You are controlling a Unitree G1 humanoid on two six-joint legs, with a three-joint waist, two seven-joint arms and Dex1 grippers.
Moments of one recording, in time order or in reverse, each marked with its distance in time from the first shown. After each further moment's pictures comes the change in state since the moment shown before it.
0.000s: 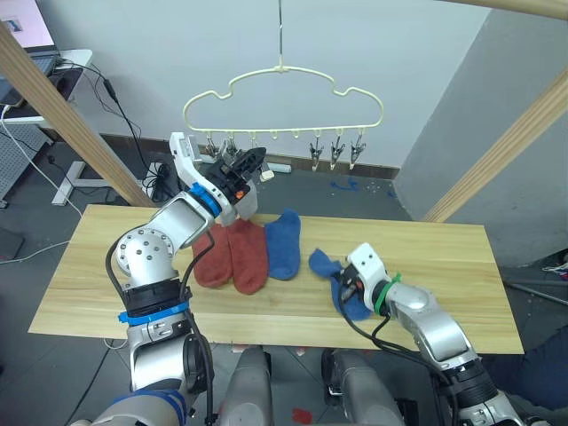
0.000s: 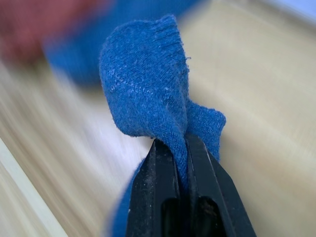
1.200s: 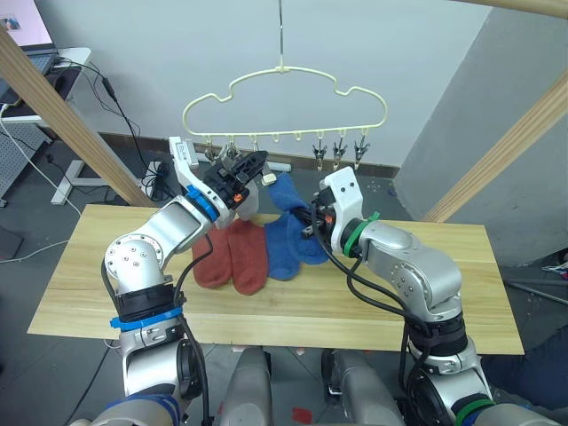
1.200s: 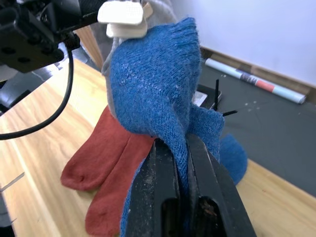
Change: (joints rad) left arm 0.042 0.048 -0.060 -0.034 -0.144 -0.013 0.070; right arm -0.311 0.175 -0.061 -0.095 0.199 0.350 -0.173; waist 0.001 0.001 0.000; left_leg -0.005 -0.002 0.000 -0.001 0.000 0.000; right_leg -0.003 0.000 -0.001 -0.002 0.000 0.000
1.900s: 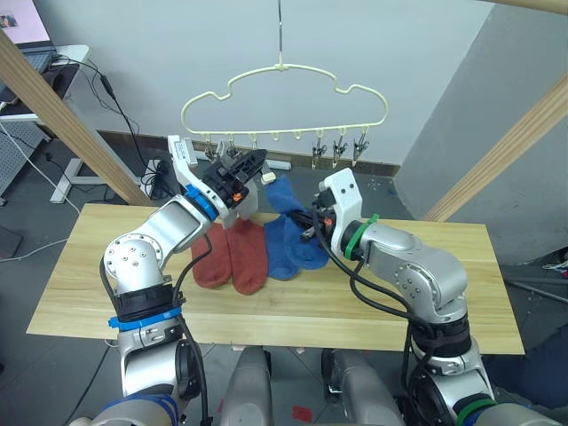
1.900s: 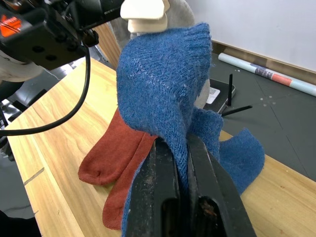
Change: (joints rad) left arm 0.001 0.010 -0.010 -0.003 -0.001 -0.012 -0.008; right arm 0.000 -0.017 -0.015 -0.039 0.084 0.052 -0.017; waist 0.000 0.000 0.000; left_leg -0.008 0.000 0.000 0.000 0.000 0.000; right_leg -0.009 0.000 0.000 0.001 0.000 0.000
